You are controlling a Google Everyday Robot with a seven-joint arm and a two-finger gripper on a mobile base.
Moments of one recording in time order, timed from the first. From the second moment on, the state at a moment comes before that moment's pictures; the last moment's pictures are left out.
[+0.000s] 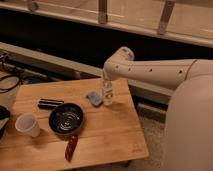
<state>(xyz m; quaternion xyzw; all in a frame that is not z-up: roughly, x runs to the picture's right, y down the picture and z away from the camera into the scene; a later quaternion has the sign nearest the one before) 0.015 -0.059 0.813 -0.12 -0.02 0.61 0.78</state>
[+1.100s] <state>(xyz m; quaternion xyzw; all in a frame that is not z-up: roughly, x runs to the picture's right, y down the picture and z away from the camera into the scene) 0.045 -0.041 0.835 -0.14 -0.01 0.66 0.74</state>
